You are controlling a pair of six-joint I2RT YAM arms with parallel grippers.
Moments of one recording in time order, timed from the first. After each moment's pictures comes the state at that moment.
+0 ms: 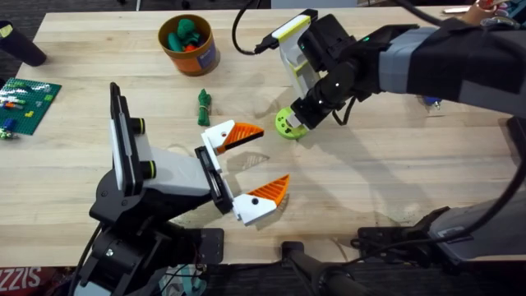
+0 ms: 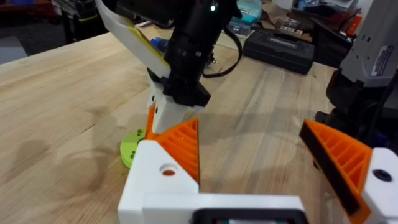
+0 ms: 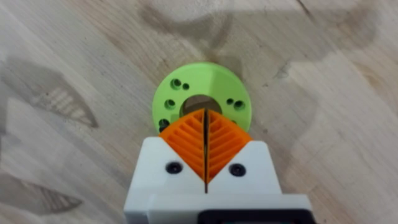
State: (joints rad) left arm -0.38 0.00 0.02 -0.09 0.76 -0.11; right arm 0.56 1.69 1.09 -0.66 -0.13 -0.17
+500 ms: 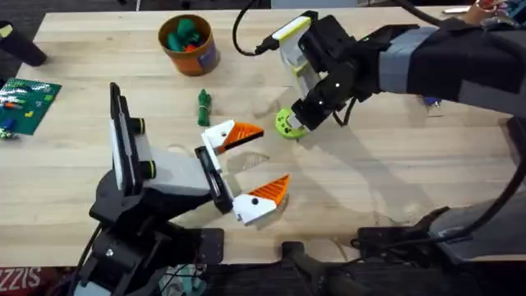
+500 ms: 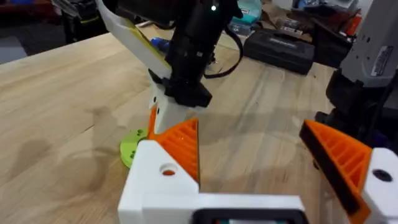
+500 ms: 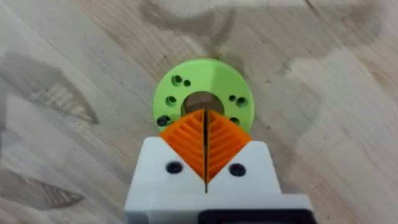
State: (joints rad) left arm -0.38 0.00 0.02 -0.09 0.76 -0.11; right arm 0.56 1.69 1.09 -0.68 -0.13 -0.17
